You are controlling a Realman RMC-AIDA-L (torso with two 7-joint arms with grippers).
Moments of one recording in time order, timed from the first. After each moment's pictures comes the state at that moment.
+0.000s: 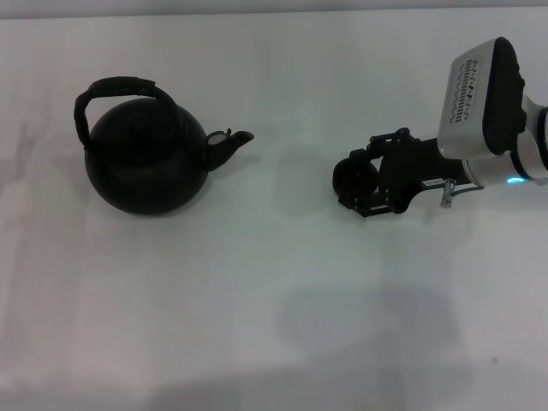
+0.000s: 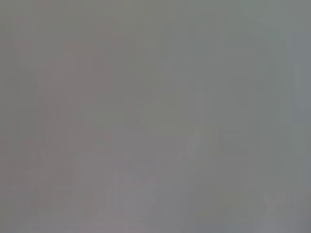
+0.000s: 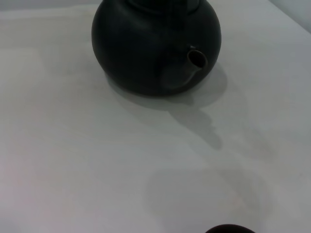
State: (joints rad) left arm -0.33 -2.08 0.95 -0.01 0.41 1.33 -0.39; right arm 0.54 2.02 1.64 0.74 -1.91 1.00 -1.67
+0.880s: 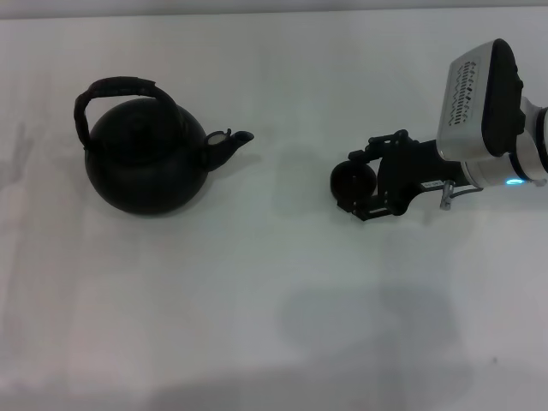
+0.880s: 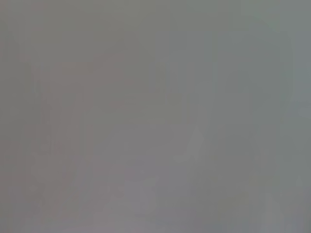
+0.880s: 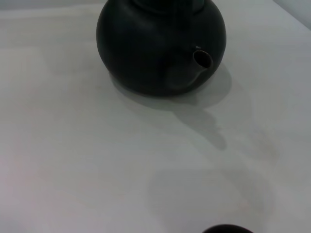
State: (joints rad) left arm -0.32 -2.08 0.95 -0.01 0.41 1.33 -0.39; right arm 0.54 2.02 1.63 0.74 -1.91 1.01 -1.68
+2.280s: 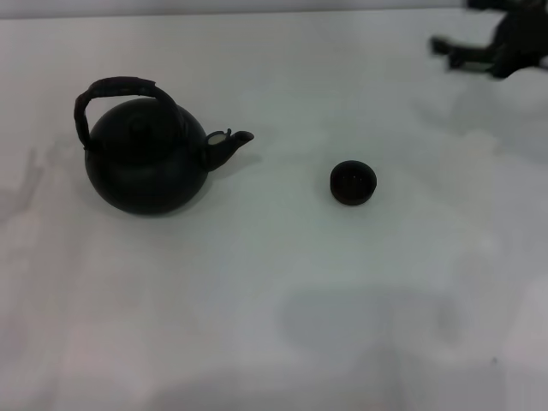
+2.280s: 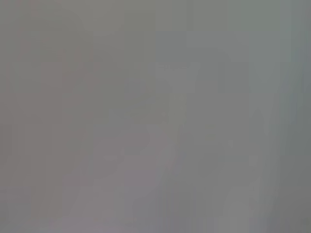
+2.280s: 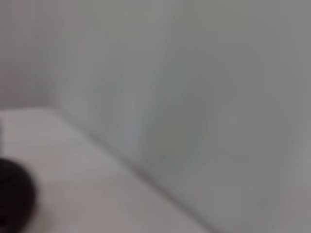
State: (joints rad) left arm -0.22 -2.08 0.96 -0.01 0.52 1.48 -0.40; right arm 0.40 2.00 2.17 0.86 -1.68 1.16 -1.85
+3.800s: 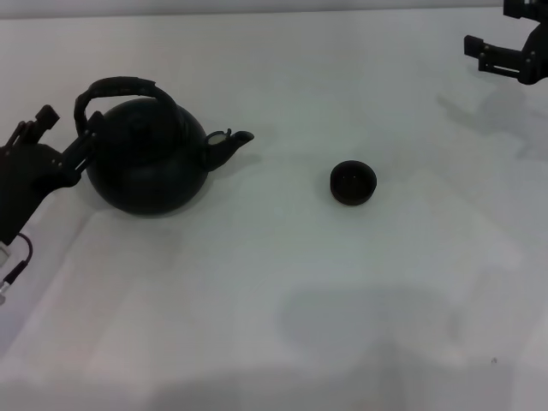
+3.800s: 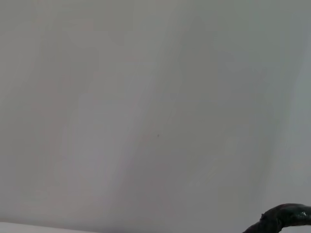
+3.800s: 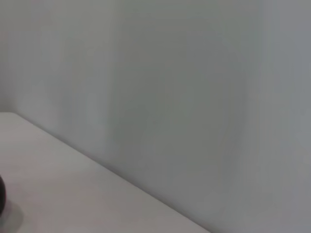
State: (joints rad) left arm -0.33 -2.07 1.08 -0.01 0.76 1.38 -0.67; right arm 0.39 2.00 2.25 0.78 -1.67 1.16 -1.91
